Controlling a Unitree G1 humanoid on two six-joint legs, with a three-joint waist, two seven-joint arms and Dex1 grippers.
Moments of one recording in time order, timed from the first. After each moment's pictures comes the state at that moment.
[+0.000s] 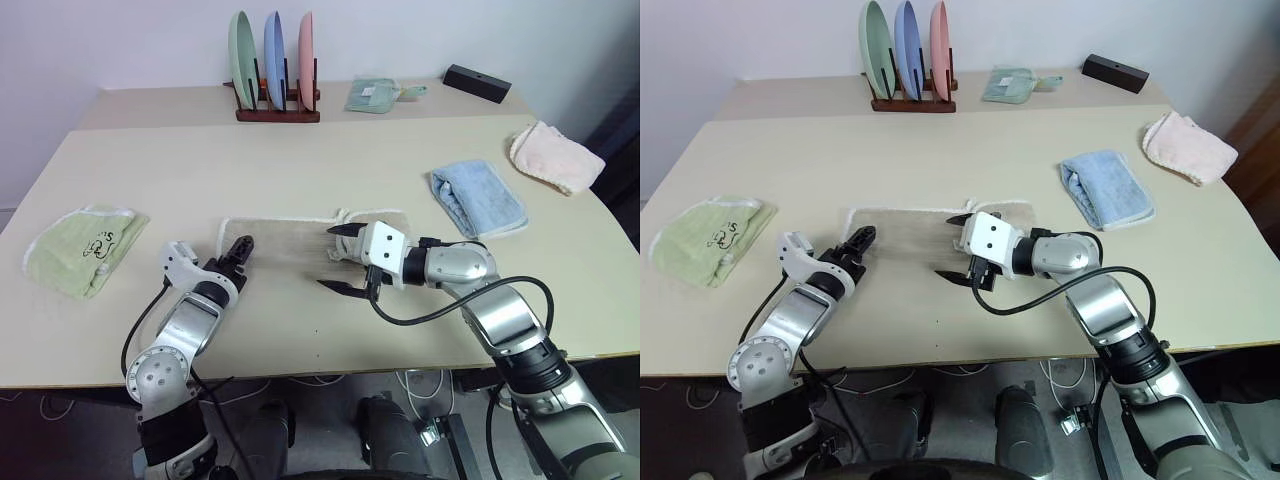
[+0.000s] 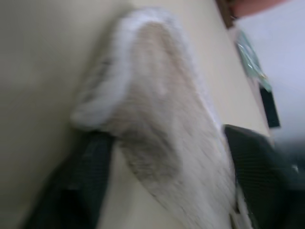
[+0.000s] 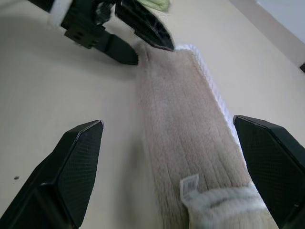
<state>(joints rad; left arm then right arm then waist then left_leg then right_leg) -0.19 -0.06 0.46 -0.31 -1.15 0.81 0.43 -0.46 -0.53 0.30 -0.23 0.09 0.28 0.88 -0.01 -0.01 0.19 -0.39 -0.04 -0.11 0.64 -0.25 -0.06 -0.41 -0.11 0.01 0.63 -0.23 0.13</state>
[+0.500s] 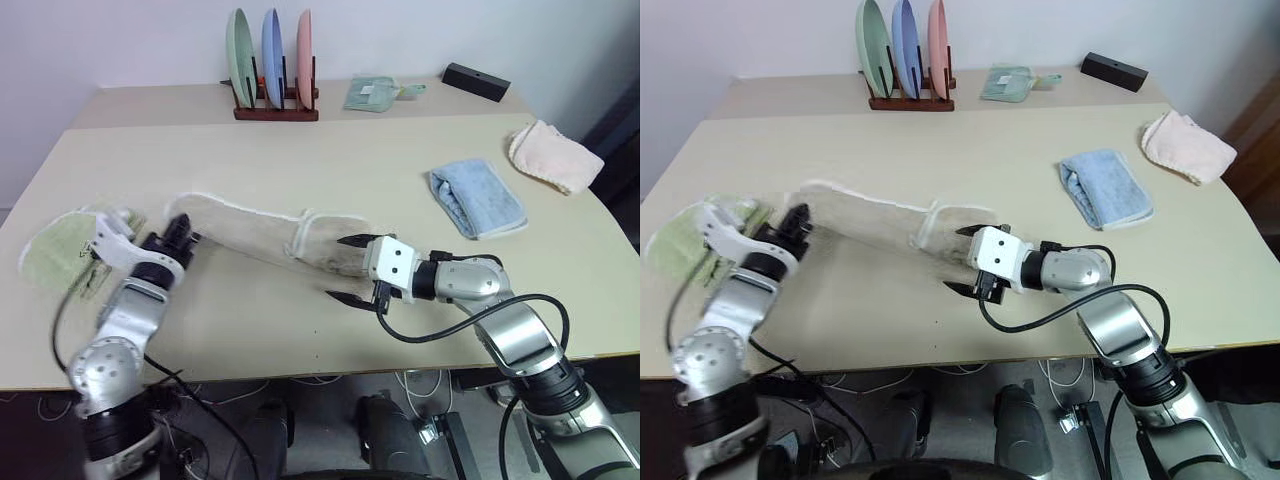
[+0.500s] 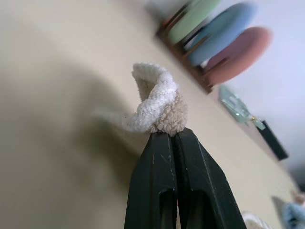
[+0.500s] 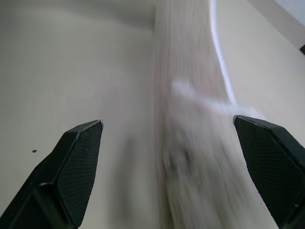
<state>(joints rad) -0.19 0.32 0.50 -0.35 -1.09 0.67 0.13 -0.37 -0.58 0.28 -0.33 0.08 0.32 0.86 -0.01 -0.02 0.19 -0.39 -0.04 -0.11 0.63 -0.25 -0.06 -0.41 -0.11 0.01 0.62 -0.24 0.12</state>
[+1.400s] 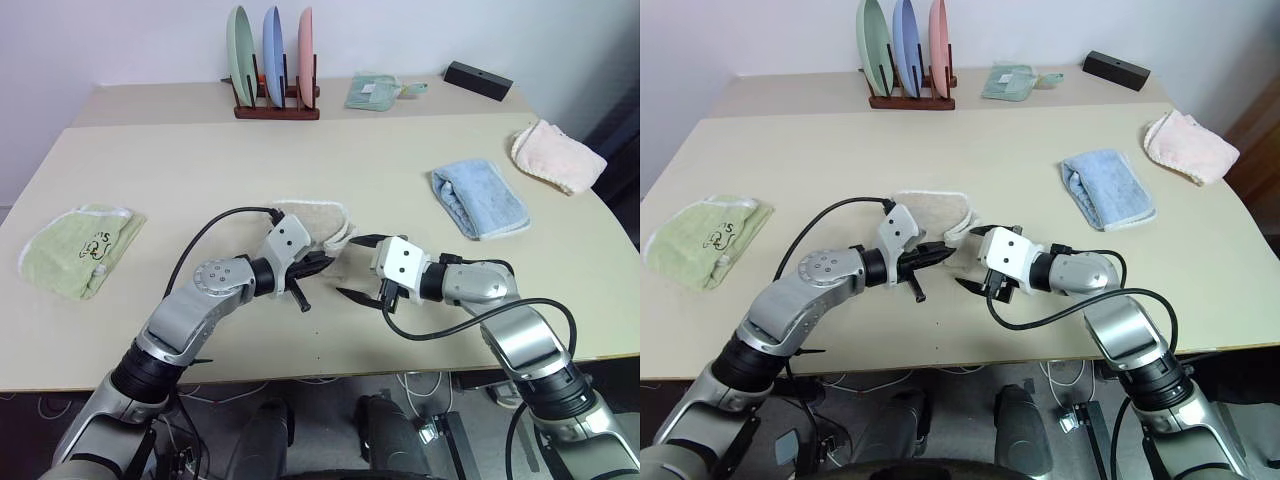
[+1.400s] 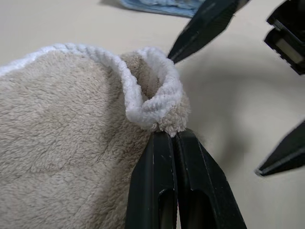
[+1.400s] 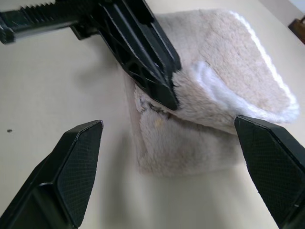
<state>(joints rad) -0.43 0.52 -0.33 -0.28 -0.42 0.60 -0.59 -0.34 -0.60 0.25 -0.31 0.06 0.32 0.82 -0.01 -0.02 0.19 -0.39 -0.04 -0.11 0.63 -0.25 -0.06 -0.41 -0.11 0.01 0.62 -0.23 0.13</state>
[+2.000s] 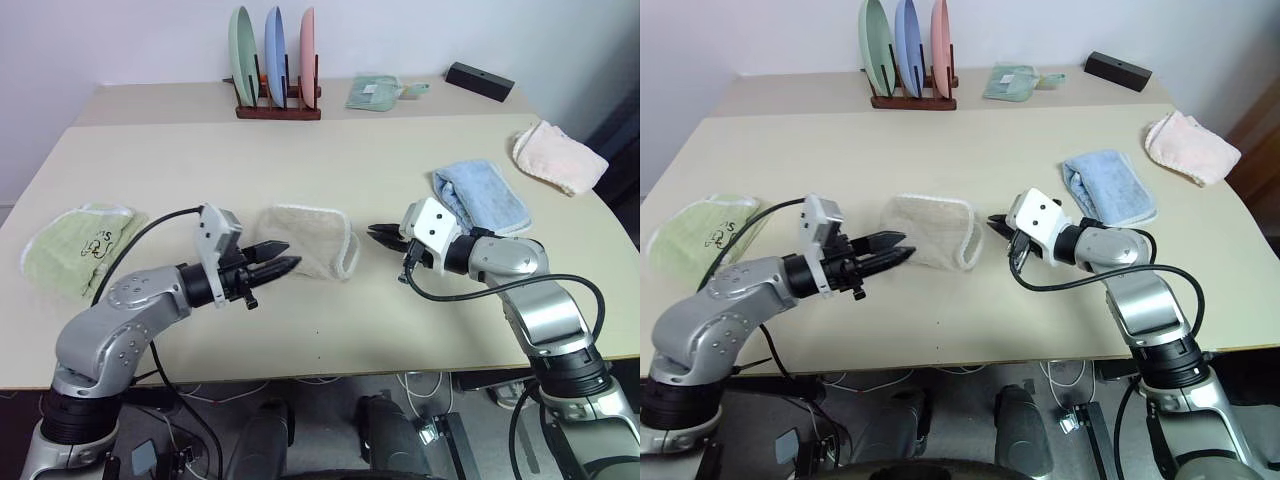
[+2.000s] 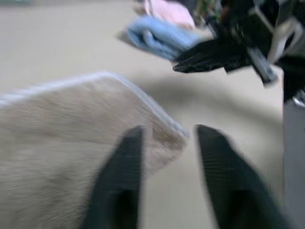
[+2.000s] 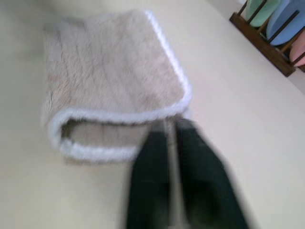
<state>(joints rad) -0.24 0.60 0.11 -0.48 -0.73 0.76 -0.66 -0.44 -0.59 0.12 -0.23 0.14 0.38 0.81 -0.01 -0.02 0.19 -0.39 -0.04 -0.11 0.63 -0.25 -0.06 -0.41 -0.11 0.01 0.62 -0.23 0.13</state>
